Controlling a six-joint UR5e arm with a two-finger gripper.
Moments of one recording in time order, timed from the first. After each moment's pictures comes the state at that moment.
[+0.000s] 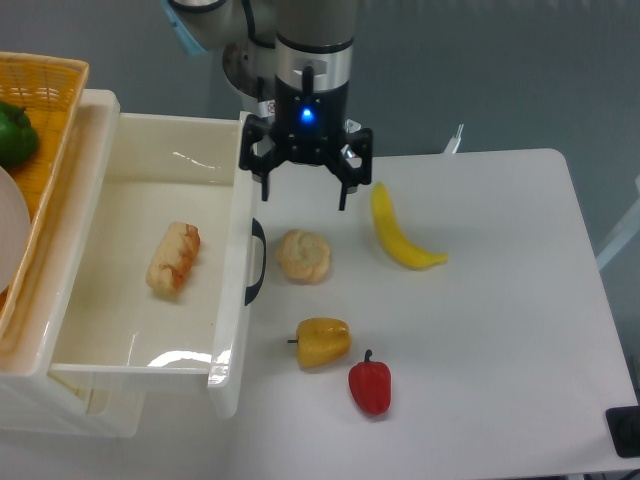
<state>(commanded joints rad) 2.51 -1.58 -1.59 -1.28 1.37 0.57</state>
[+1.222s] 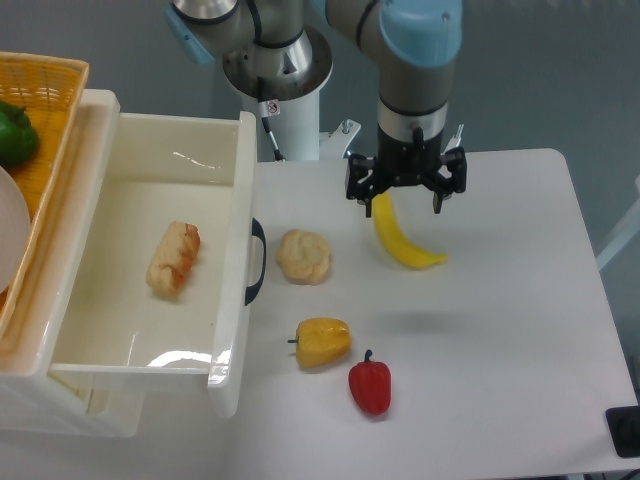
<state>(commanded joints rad) 2.62 -1.74 -1.64 -1.26 1.59 0.52</state>
